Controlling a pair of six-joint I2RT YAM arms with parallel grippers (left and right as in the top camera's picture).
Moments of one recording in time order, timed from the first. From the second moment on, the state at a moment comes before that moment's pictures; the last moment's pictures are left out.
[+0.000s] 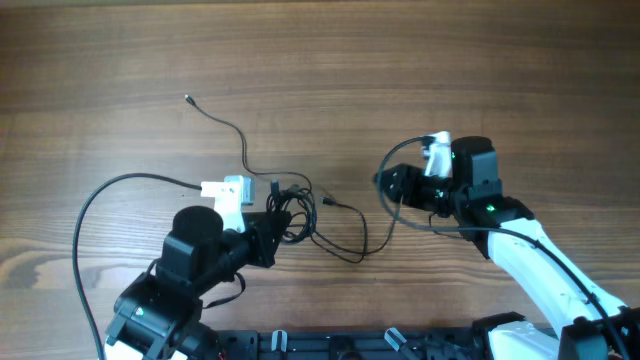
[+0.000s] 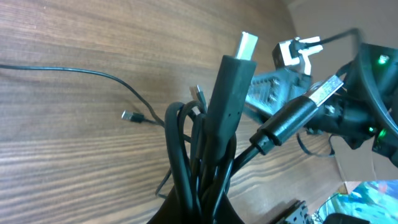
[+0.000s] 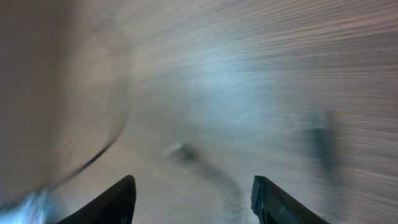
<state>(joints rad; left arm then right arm) -0.47 0.63 0.59 -0.55 0.30 -0.65 0.22 1.32 0.57 -0.07 -0.67 0.52</state>
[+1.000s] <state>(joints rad) -0.41 0.96 0.59 -0.33 0.42 -0.71 0.58 1.29 0.59 -0.02 -0.50 0.60</state>
